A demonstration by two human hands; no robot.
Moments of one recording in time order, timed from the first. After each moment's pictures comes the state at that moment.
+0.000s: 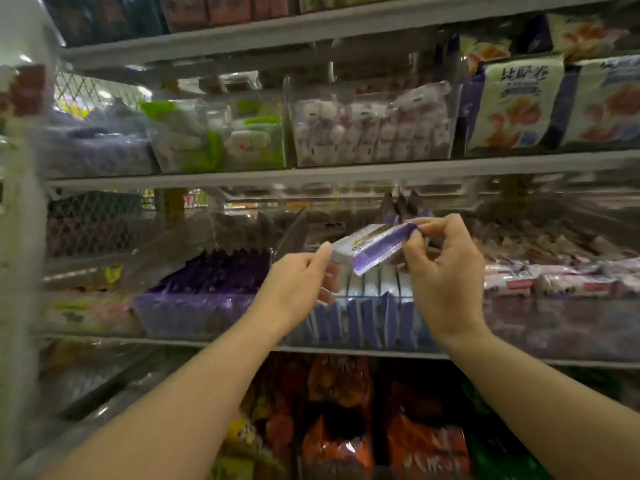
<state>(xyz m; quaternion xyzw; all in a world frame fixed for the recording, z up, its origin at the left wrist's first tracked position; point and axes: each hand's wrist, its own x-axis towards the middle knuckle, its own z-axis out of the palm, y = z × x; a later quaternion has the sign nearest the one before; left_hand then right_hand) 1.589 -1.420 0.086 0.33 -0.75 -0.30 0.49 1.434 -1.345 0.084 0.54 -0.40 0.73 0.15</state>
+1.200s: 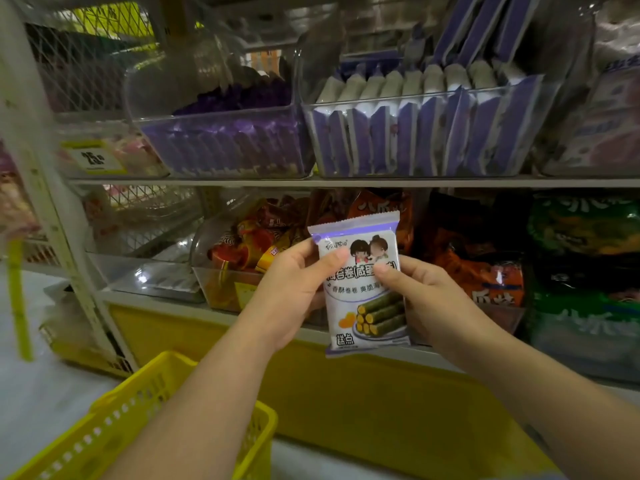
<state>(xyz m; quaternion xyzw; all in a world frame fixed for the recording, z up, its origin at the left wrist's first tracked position) 1.637 -1.394 -0.105 0.29 -0.59 -0.60 0.45 1.467 -1.345 -0.118 0.53 -0.40 0.54 -0.51</state>
